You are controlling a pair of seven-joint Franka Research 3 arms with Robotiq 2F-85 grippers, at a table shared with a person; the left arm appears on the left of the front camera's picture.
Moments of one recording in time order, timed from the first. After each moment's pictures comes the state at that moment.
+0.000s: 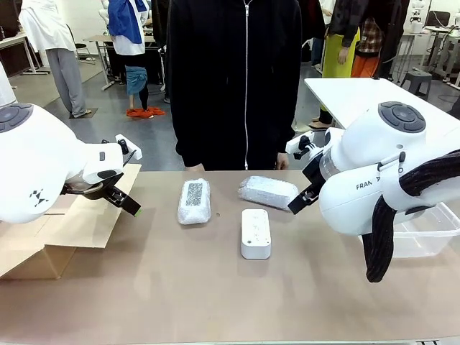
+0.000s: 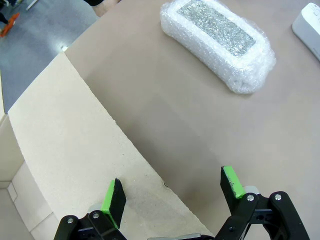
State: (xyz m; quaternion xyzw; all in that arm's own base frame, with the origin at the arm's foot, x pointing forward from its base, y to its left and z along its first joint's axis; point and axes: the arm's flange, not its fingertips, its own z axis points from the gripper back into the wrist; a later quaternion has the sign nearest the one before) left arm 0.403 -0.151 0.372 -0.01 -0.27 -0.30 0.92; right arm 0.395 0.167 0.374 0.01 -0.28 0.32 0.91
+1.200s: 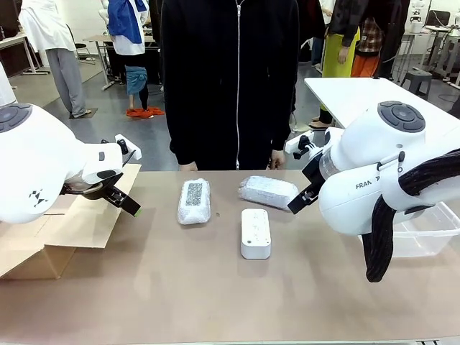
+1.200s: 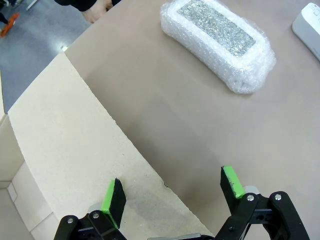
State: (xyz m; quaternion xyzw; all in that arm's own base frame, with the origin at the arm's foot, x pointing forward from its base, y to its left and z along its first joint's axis) left arm 0.403 -0.151 0.372 -0.01 -0.27 -0.30 0.92; right arm 0.395 0.167 0.374 0.01 -0.28 0.32 0.91
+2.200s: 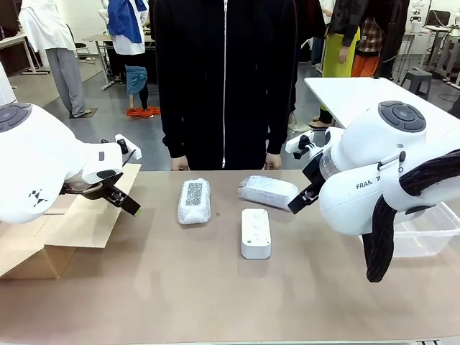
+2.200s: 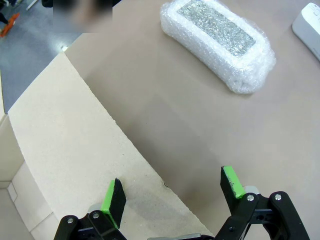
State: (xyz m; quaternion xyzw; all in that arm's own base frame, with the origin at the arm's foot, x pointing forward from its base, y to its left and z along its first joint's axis) left arm 0.403 -0.151 0.372 -0.01 -0.27 -0.30 0.92; right arm 0.395 0.167 0.374 0.01 -0.28 0.32 0.91
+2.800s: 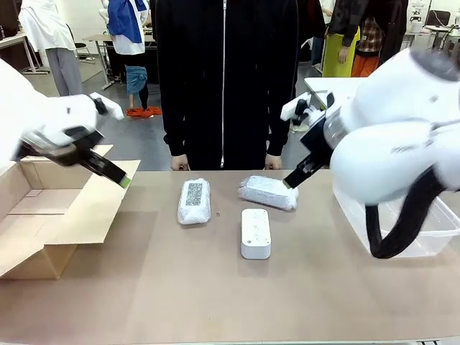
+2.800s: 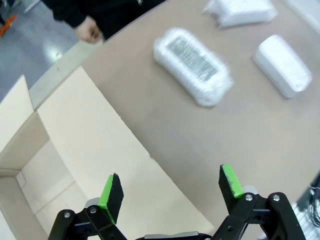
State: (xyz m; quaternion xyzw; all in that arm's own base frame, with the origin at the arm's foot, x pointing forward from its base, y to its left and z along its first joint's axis) left arm 0.362 -0.136 0.483 -0.07 -0.29 -0.30 0.91; right arm 0.363 0.181 0.474 0.04 -0.32 0.39 0.86
